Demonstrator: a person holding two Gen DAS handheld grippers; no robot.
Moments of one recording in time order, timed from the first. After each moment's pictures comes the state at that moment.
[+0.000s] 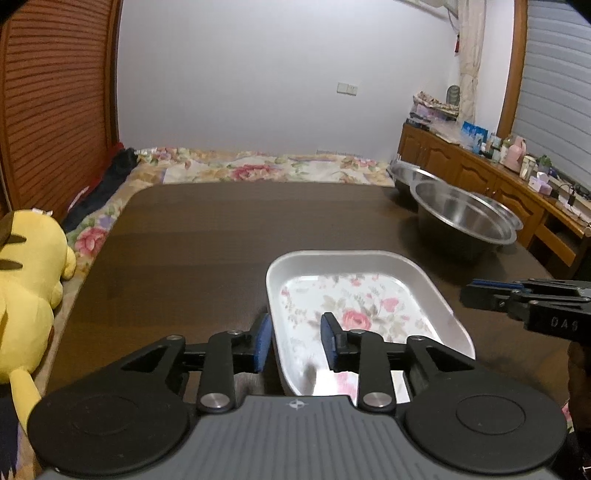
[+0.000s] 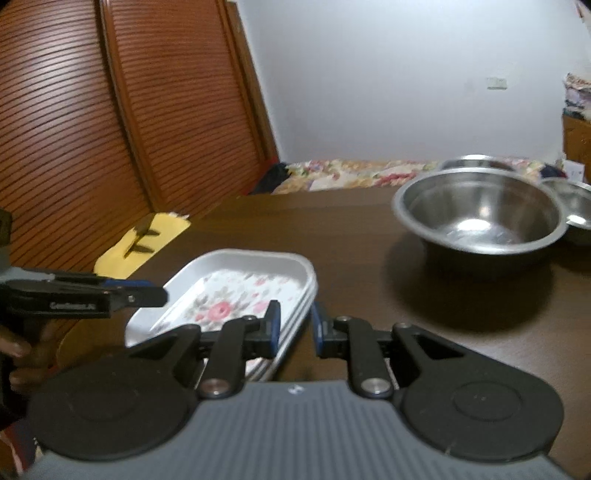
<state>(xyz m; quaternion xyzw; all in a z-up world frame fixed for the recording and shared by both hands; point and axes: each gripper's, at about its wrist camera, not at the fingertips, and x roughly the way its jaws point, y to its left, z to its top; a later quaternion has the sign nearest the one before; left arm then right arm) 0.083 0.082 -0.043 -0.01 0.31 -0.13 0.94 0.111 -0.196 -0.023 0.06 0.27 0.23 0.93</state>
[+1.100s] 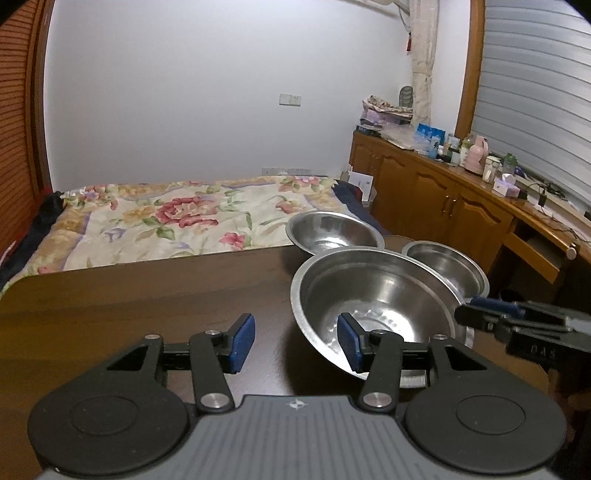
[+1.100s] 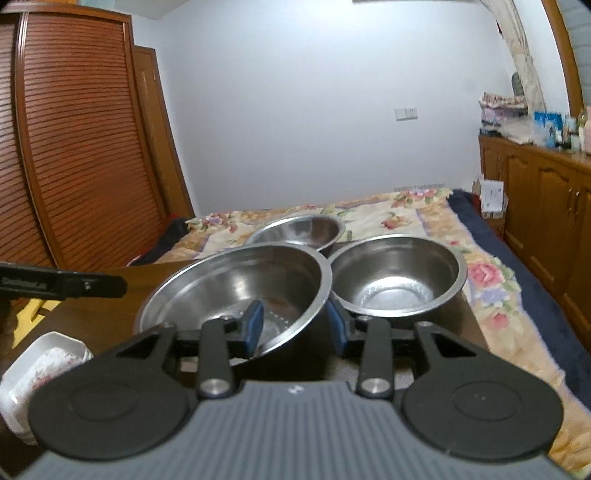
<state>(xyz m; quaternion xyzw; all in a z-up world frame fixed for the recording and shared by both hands) 0.194 -0.067 -0.017 0.00 0.29 -0.19 0.94 0.174 -0.337 -0.027 0.09 0.21 0.11 0.97</state>
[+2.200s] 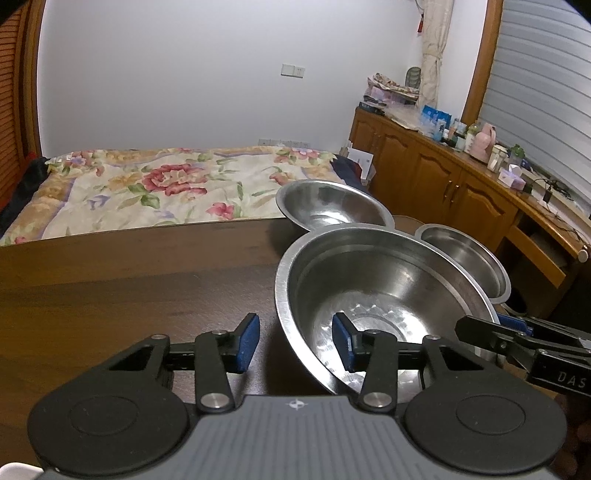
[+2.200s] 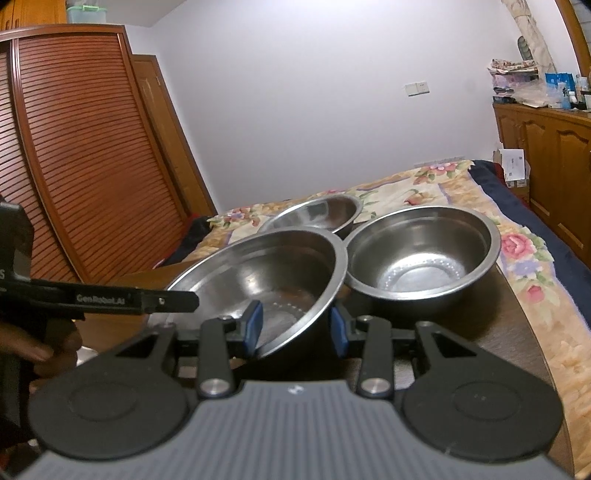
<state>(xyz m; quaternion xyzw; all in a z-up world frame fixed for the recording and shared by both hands) 0.236 -0.090 -0.043 -0.01 0.33 -0.20 0.92 0.195 -0.348 -0.038 0.13 0.23 0.15 0.95</state>
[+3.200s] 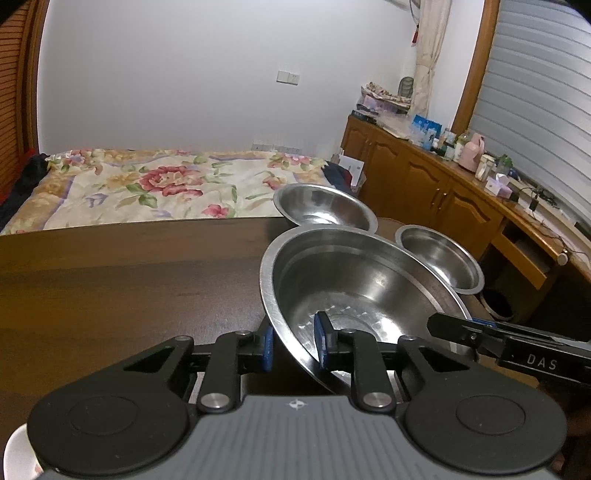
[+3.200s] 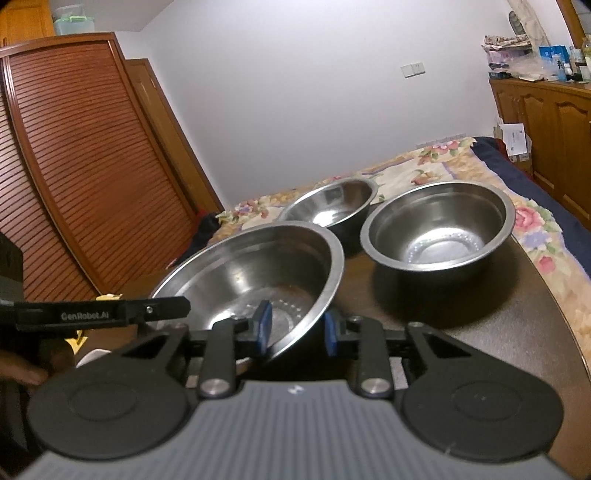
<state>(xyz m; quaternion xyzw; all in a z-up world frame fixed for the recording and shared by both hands) 0.203 -0.073 -0.031 -0.03 0.33 -0.21 0.92 0.183 -0.336 -0.038 0.17 0.25 0.16 0.94</state>
